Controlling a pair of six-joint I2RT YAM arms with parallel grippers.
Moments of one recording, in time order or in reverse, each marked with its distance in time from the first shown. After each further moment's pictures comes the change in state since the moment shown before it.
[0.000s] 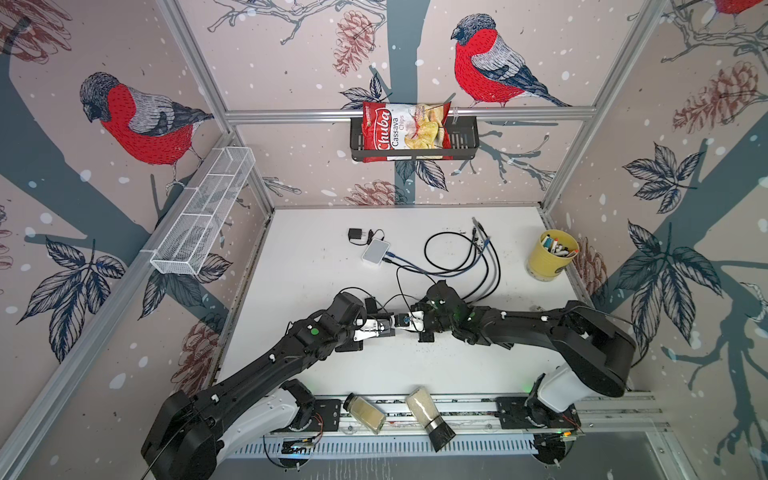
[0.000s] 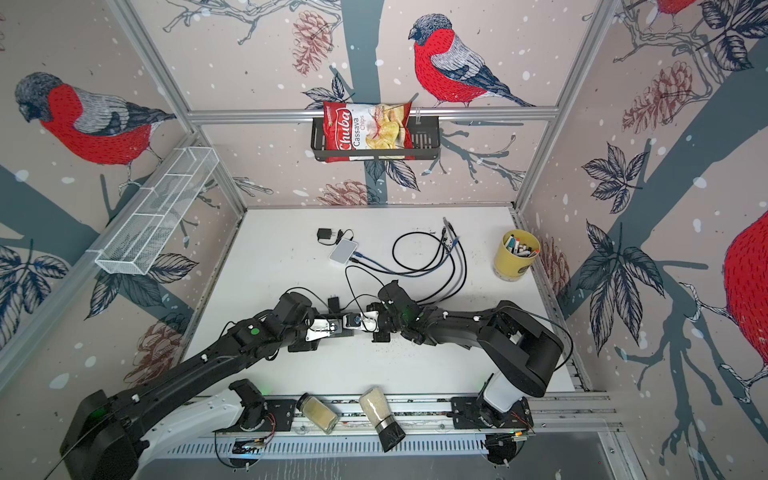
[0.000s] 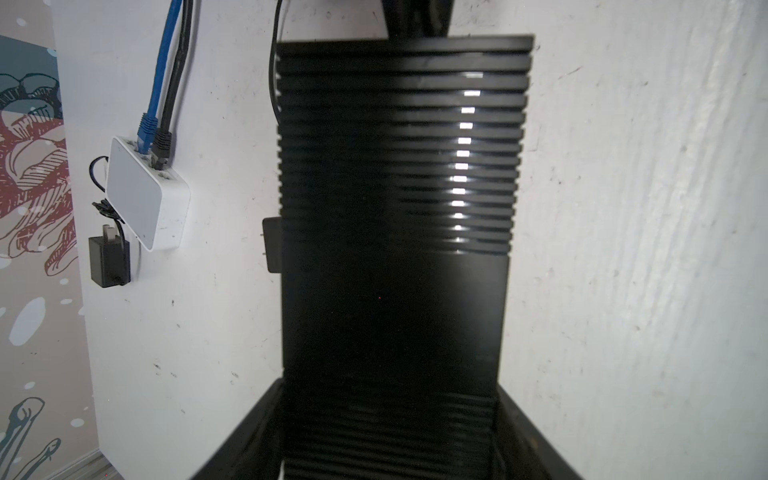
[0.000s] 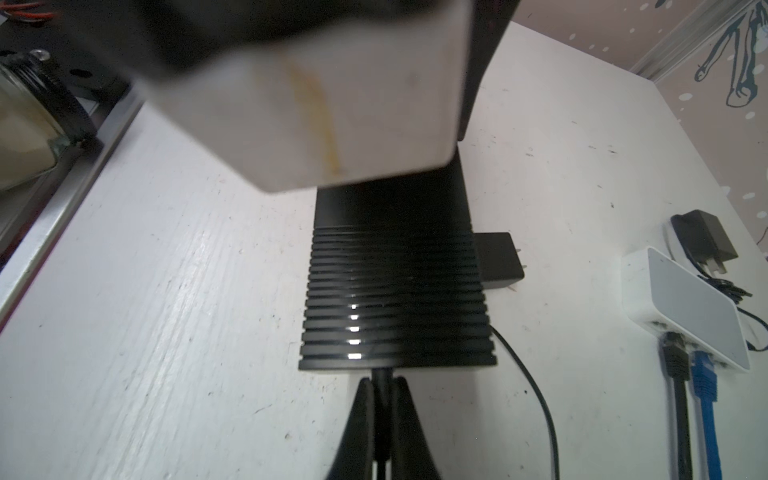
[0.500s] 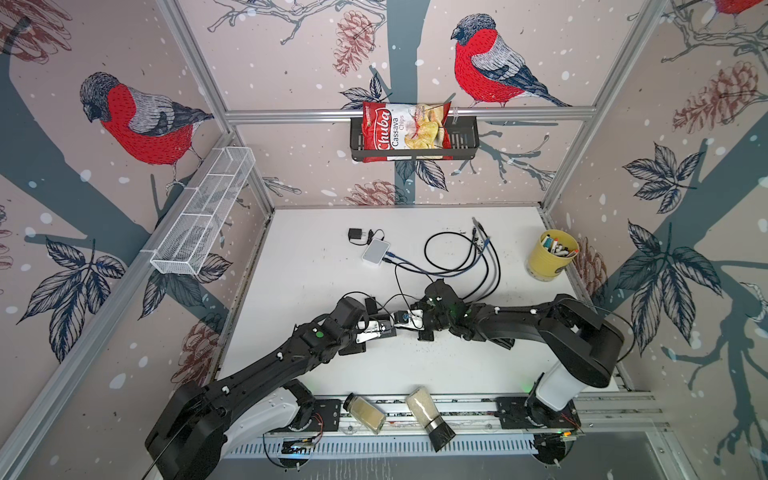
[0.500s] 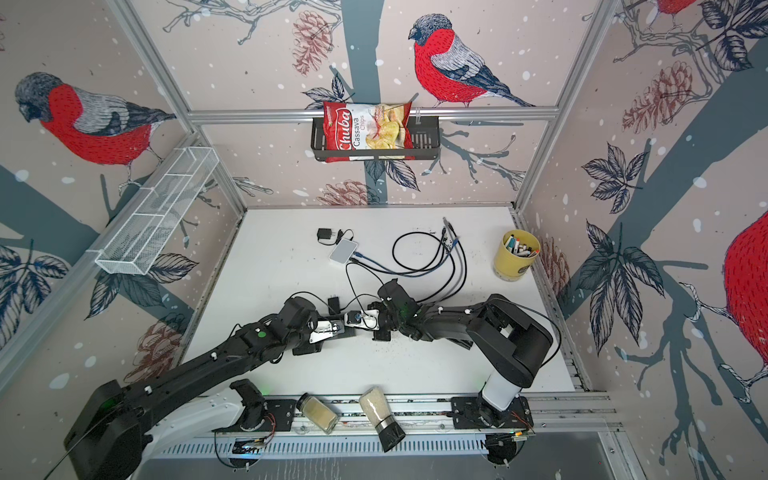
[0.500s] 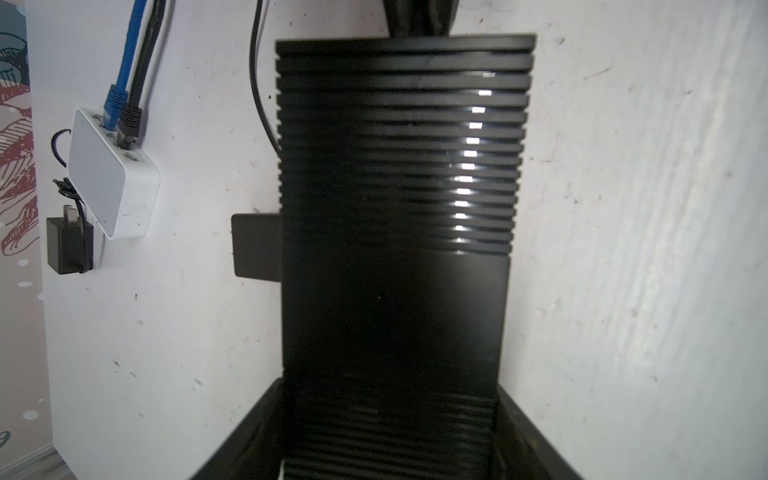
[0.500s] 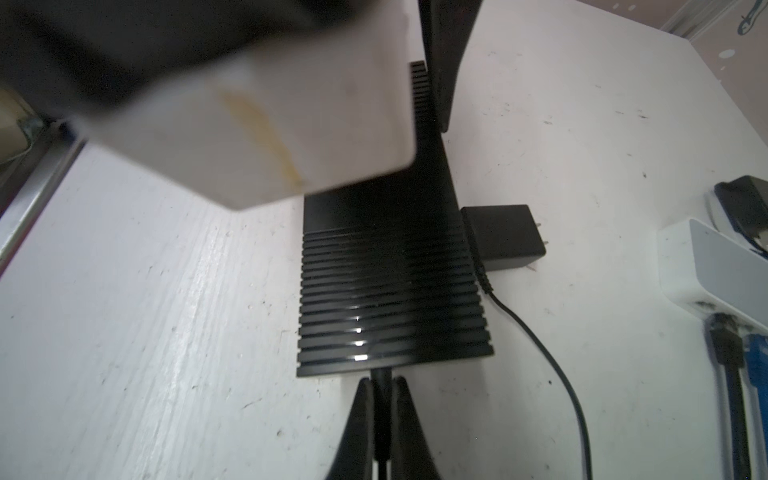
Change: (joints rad) left arm -0.006 0.056 -0.076 0.132 -0.014 -0.086; right arm -0.053 0.068 0.011 0.008 -0.040 0.051
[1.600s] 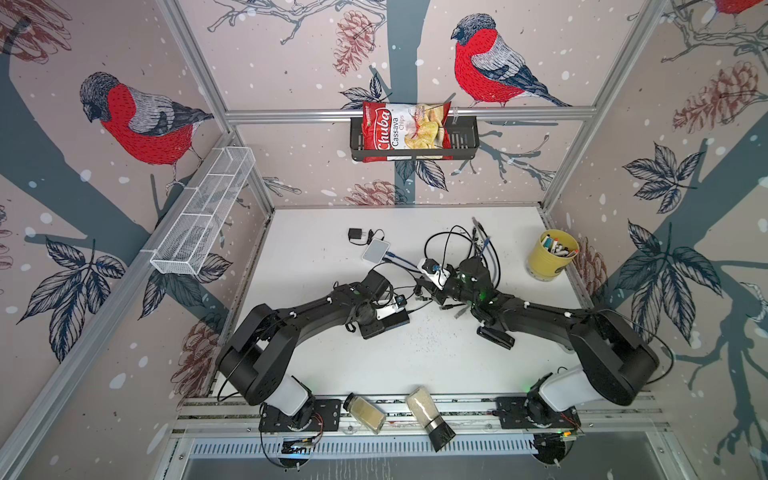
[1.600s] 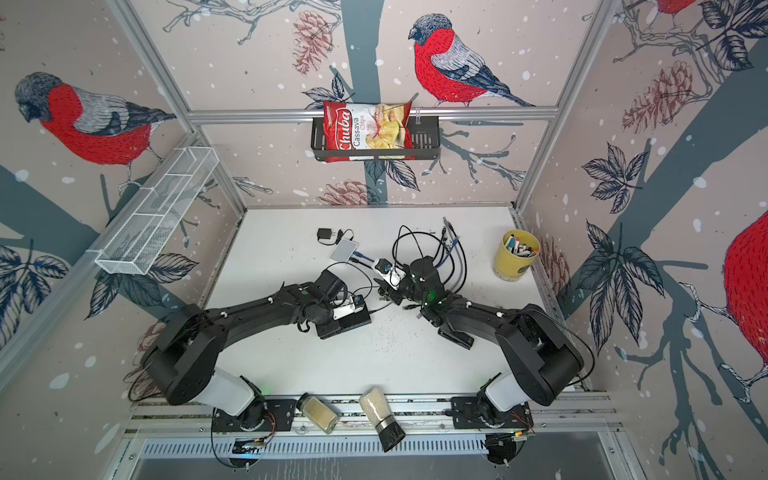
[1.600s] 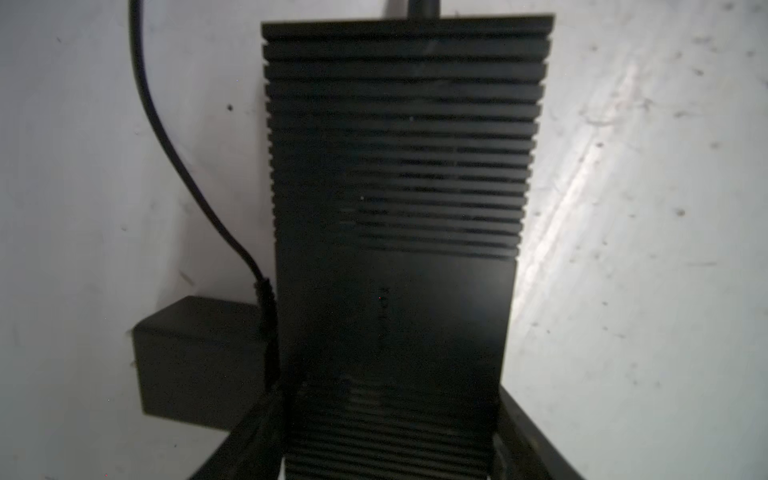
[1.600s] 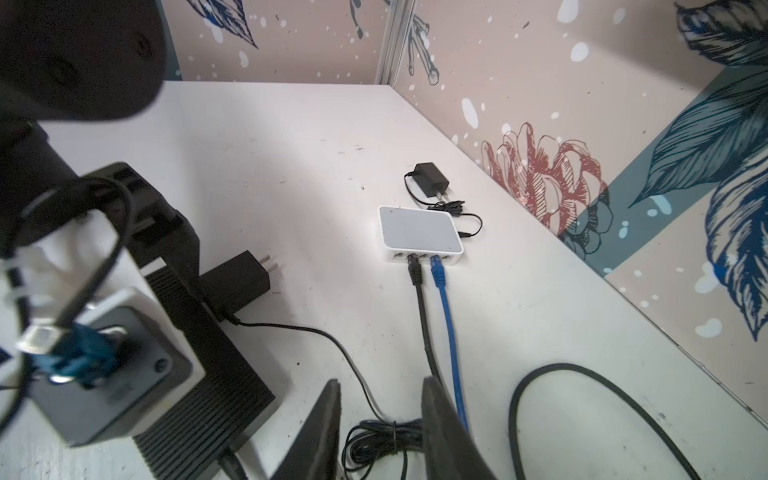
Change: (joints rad) left arm 0.053 0.546 0.371 -0.127 0.084 -0.259; right arm -0.219 -0.177 -0.037 0.235 0.190 0.290
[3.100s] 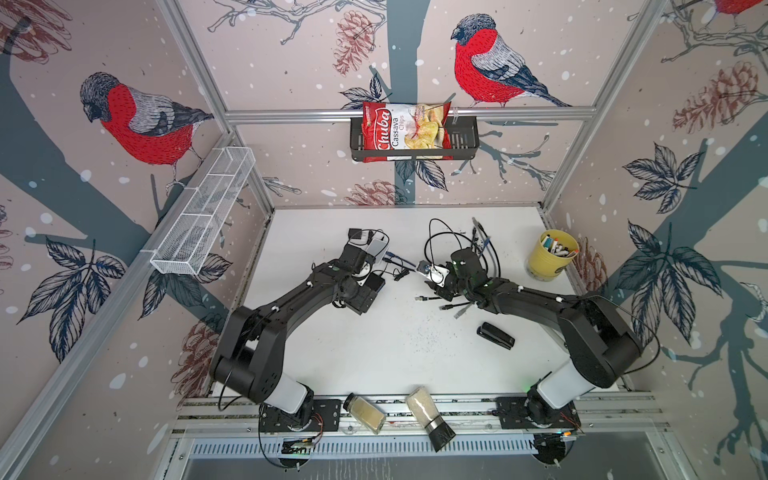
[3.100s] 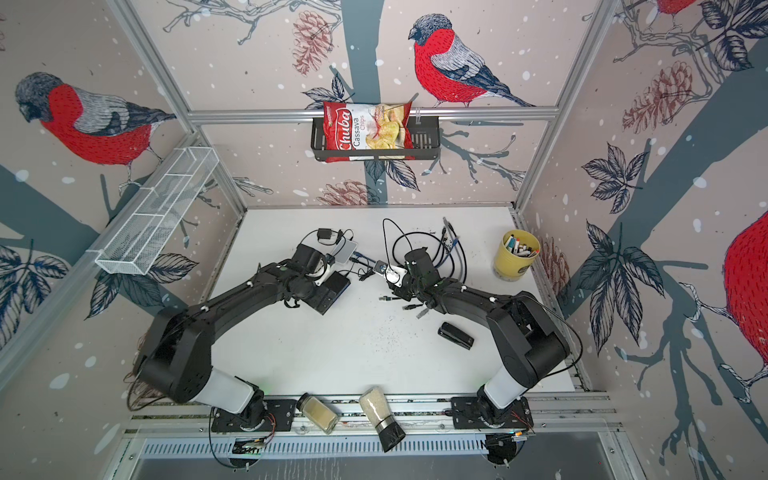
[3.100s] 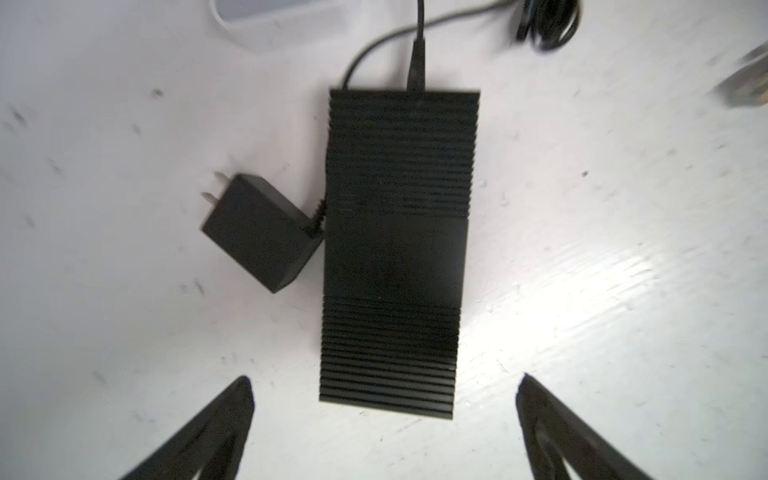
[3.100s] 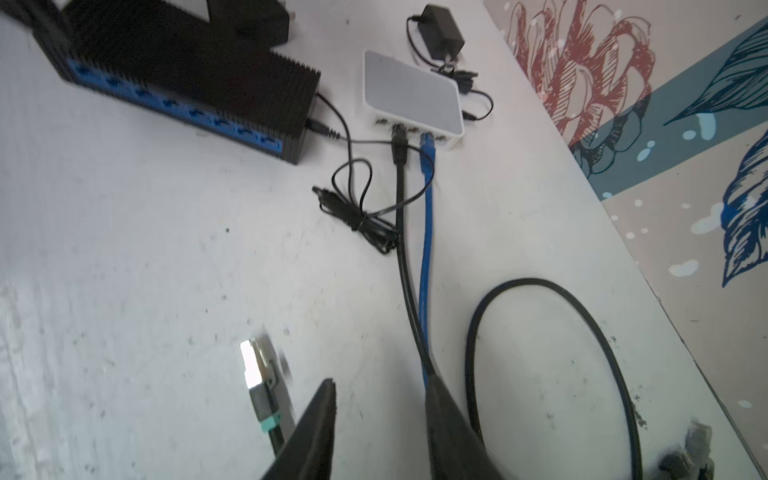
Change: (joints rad) left arm 0.216 -0.103 0.134 -0.061 -0.060 -0.392; right arm -0.066 0.120 0.167 -0.410 0.104 -0.324
